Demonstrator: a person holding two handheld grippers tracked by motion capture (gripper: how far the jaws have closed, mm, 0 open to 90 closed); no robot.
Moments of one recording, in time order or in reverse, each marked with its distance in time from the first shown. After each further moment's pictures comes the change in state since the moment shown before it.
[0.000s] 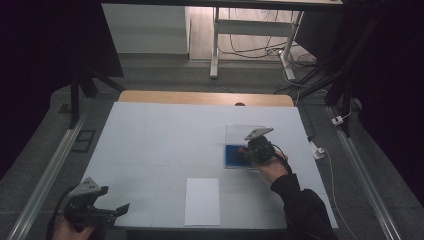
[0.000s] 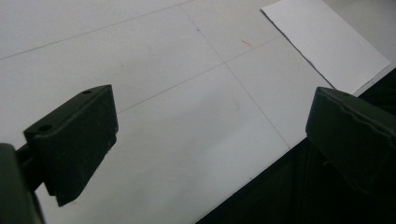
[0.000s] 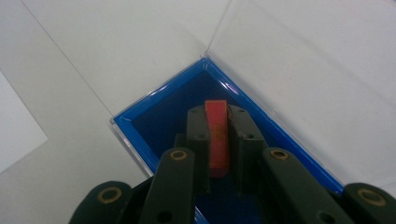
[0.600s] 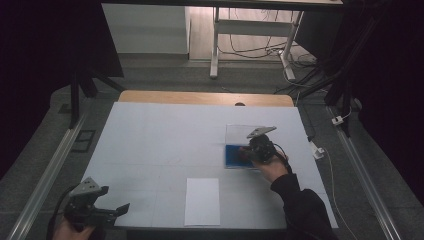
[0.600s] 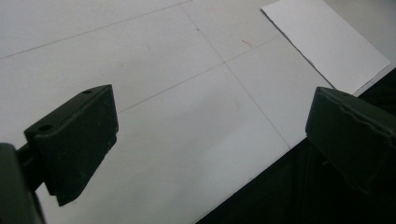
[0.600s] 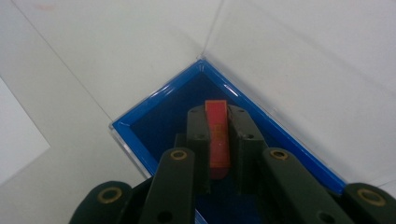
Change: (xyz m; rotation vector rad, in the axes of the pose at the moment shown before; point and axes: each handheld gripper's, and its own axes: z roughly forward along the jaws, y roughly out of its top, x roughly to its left) left arm 0.000 0.000 0.000 0.002 -0.001 0.000; right arm -0.008 -0.002 0.001 -0.016 0.030 0.068
